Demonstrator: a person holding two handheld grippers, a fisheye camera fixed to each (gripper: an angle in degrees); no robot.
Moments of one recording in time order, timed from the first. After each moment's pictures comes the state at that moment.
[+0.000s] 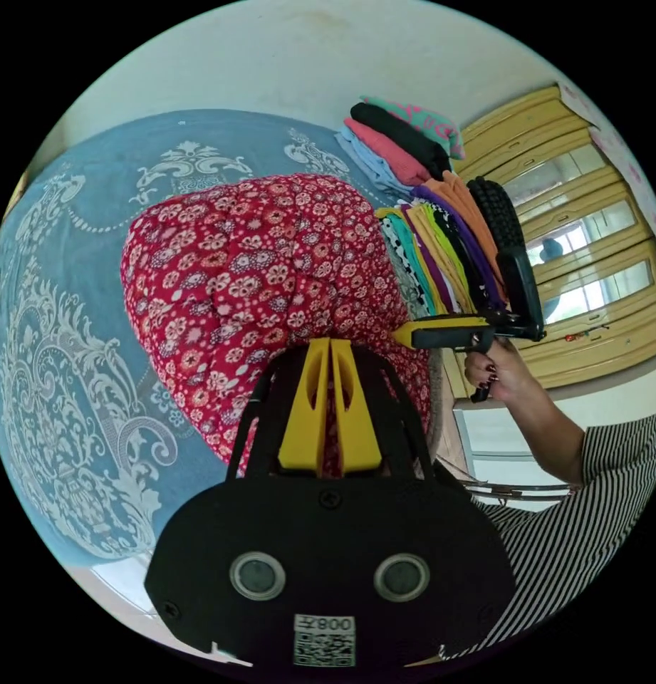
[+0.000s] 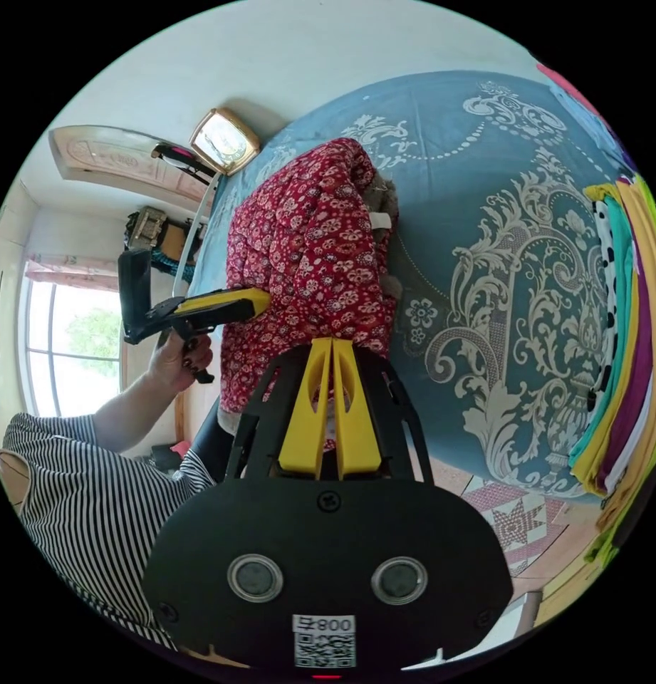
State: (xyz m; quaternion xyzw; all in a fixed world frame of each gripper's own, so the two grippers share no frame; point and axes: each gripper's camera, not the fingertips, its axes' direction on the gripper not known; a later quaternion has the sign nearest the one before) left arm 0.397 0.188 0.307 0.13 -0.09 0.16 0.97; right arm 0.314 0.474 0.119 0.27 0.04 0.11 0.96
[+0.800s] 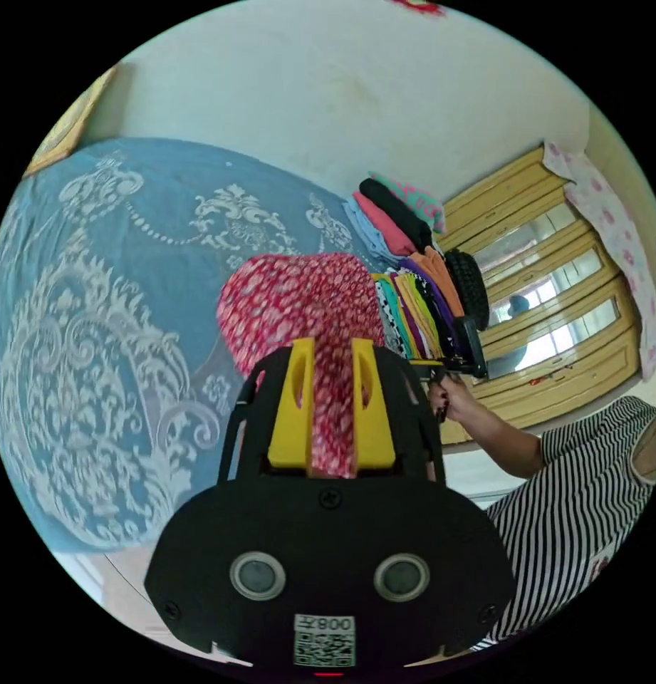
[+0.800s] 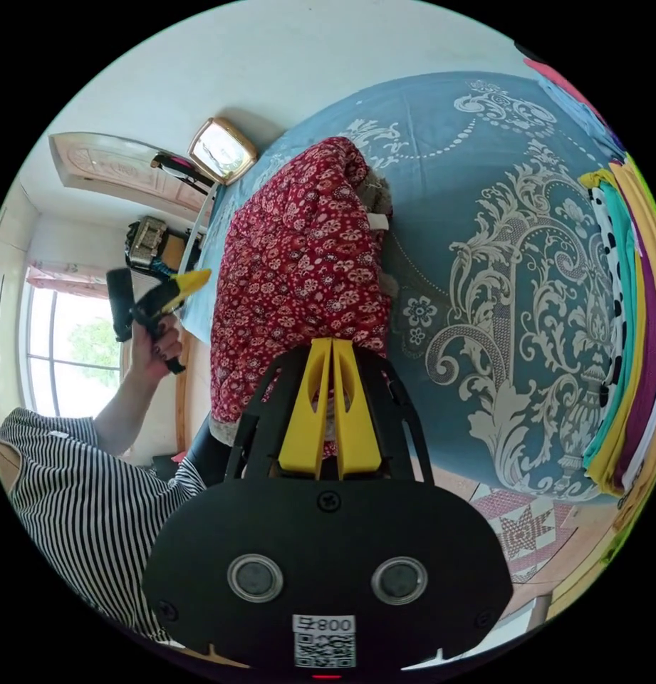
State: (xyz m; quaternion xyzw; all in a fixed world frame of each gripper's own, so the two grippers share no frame) left arm 0.215 0.279 0.198 0.25 0.01 0.08 0.97; right arm 0.322 0.464 0.201 0.30 0.03 0.10 0.95
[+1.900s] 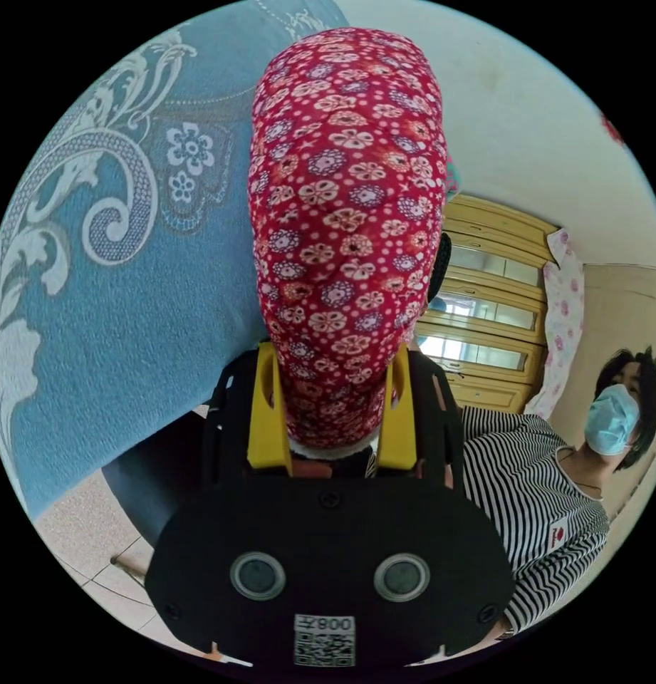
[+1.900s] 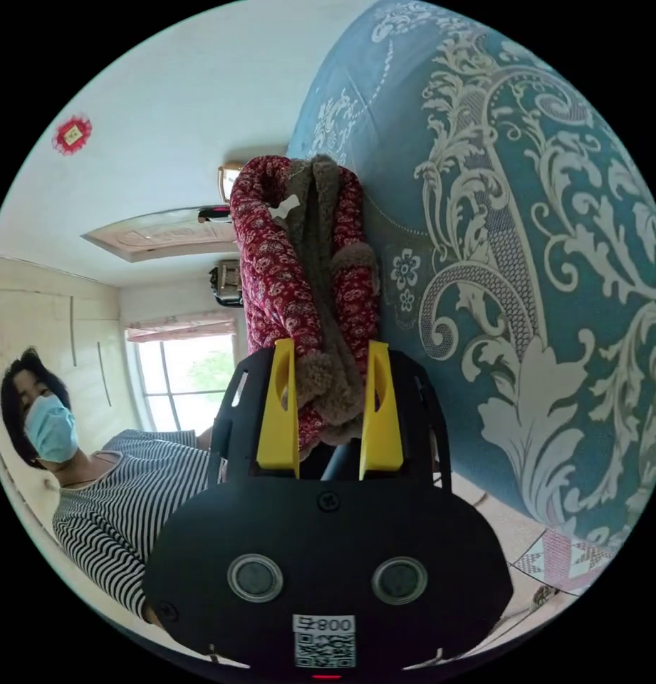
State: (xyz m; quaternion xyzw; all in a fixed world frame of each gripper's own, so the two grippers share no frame) left arm 0.043 0.317 0.246 0.03 0.27 0.00 0.96; right arm 0.527 0.499 0.335 0.29 -0.27 0.12 0.91
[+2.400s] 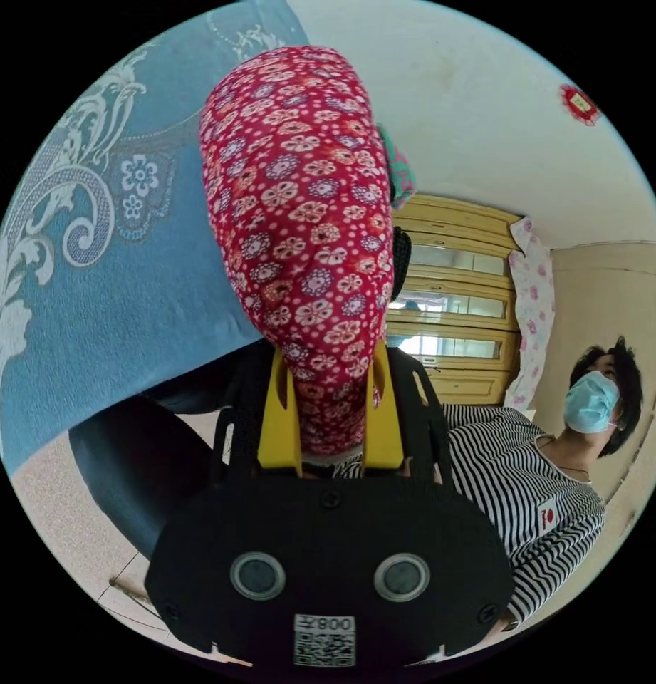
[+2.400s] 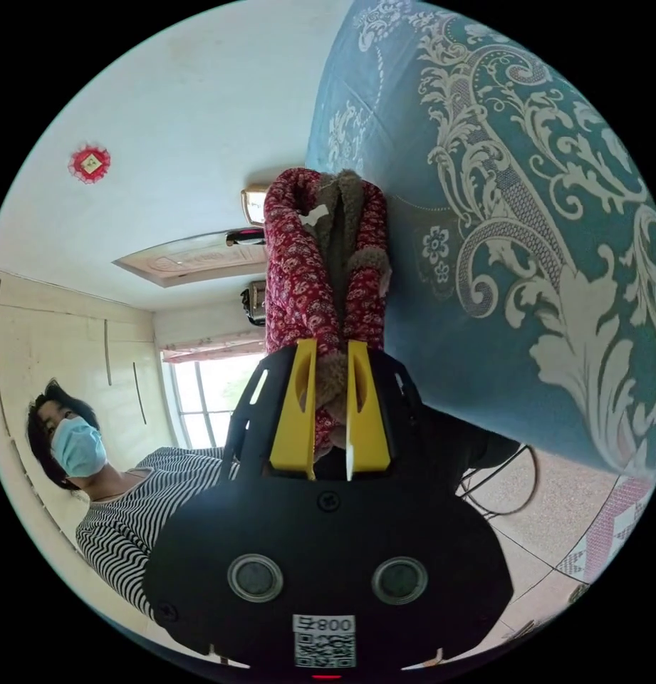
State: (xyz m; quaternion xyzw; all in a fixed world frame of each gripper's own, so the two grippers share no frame) left arm 0.071 0.339 0.252 0.08 0.32 0.04 0.94; right arm 0.577 0.565 0.377 0.33 -0.32 0.13 0.88
